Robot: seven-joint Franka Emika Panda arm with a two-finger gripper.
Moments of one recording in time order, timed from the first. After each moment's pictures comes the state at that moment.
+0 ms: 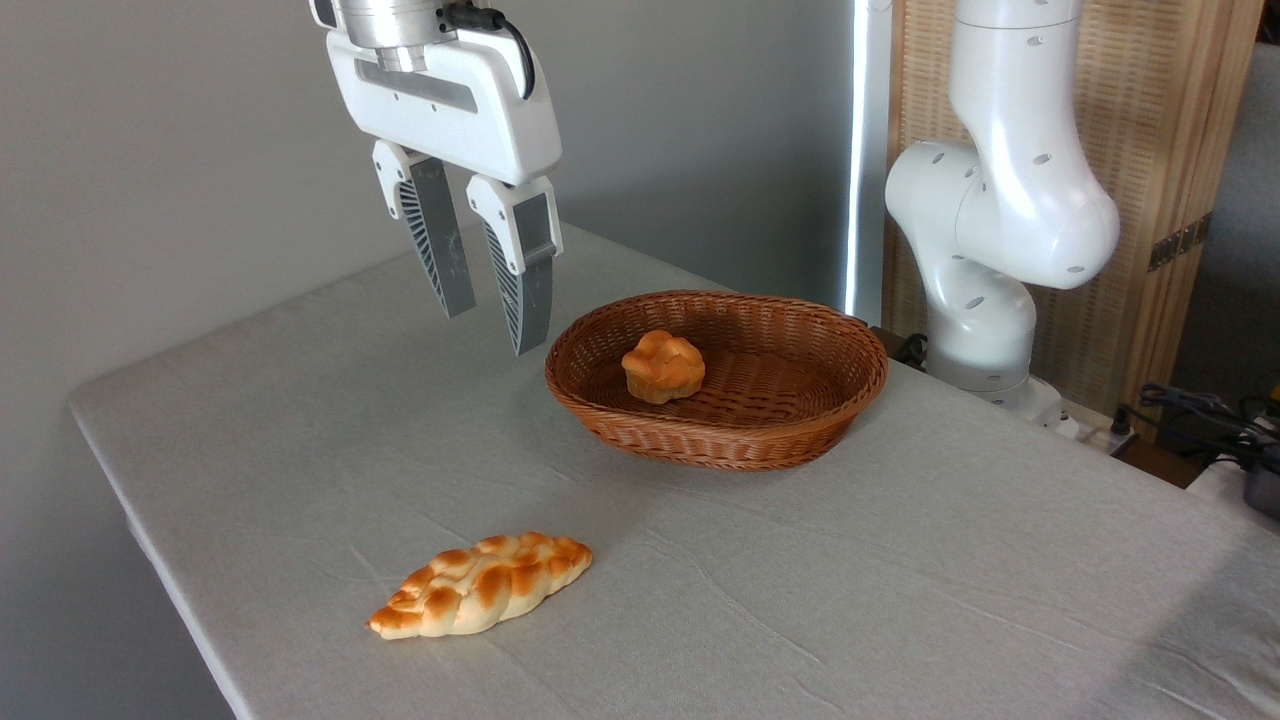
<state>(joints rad) -0.13 -0.01 0.03 -1.56 0.00 1.57 0.61</state>
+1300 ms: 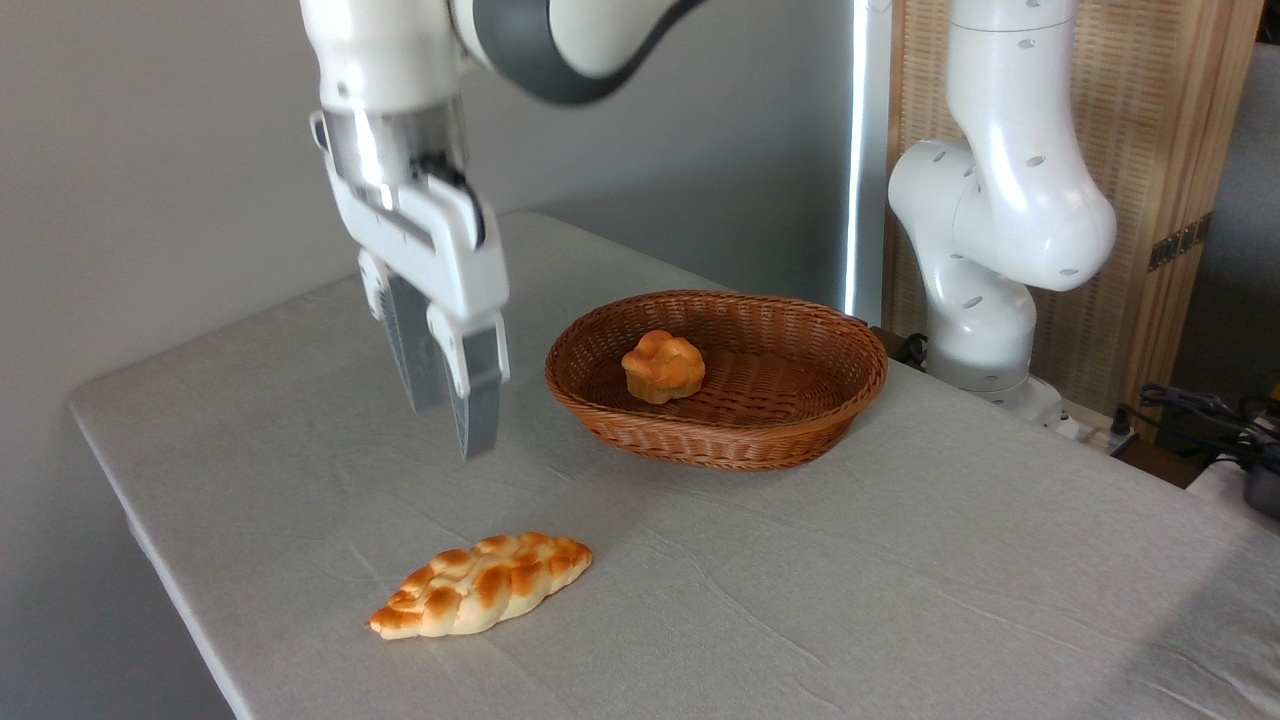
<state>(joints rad) -0.20 0.02 0.04 -1.80 0.01 1.92 0.71</state>
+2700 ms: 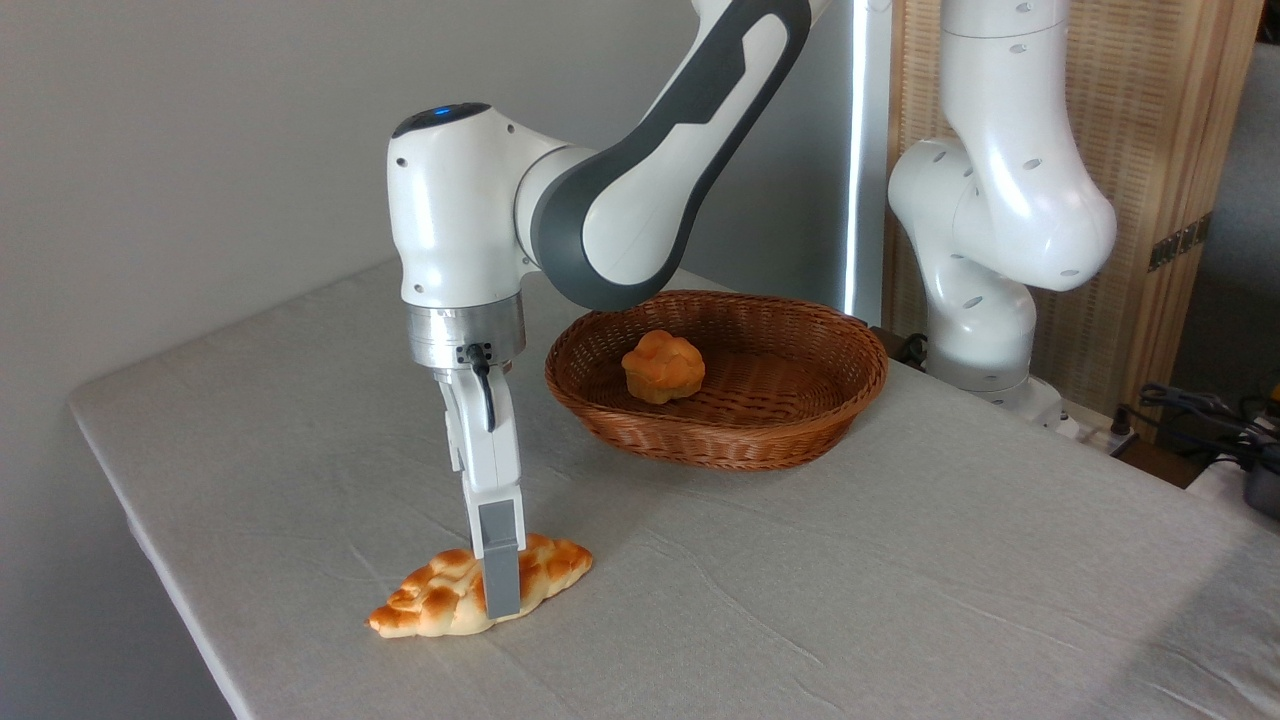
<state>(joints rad) -0.19 0.08 0.05 -2.11 0.20 2.37 0.86</state>
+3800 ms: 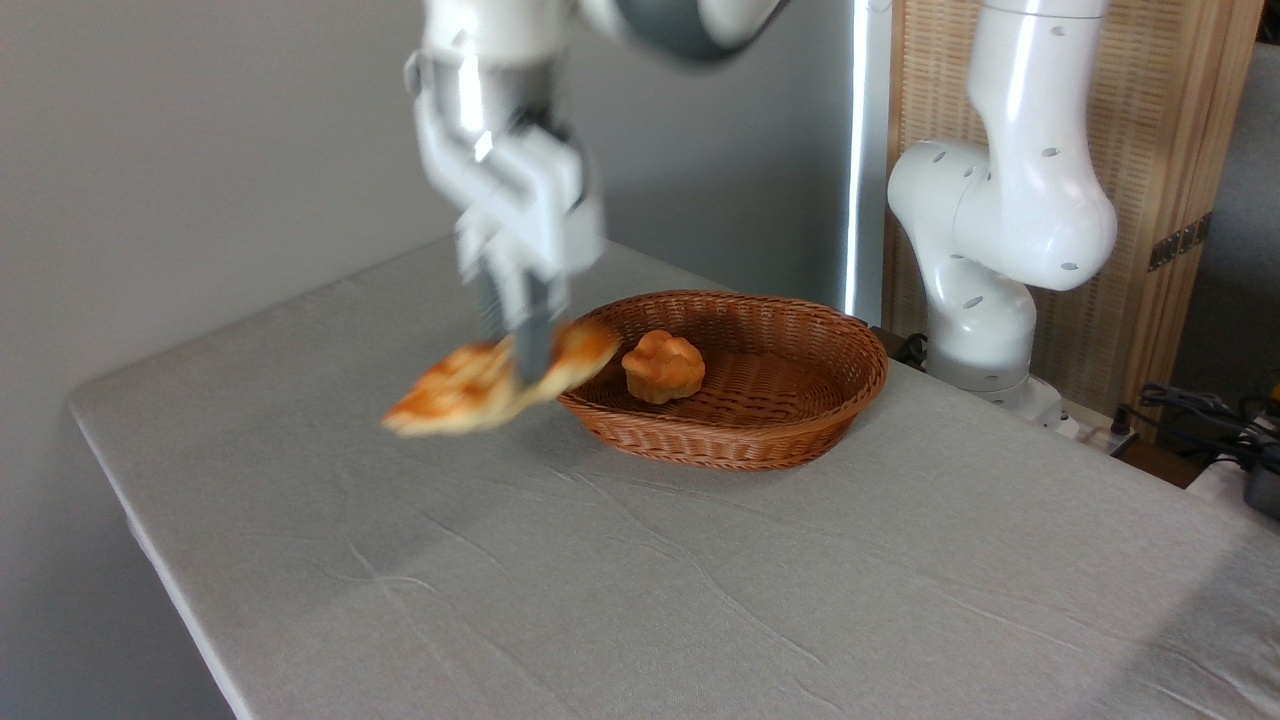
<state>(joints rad) -0.18 -0.24 0.09 -1.96 -0.09 1.79 0.81</state>
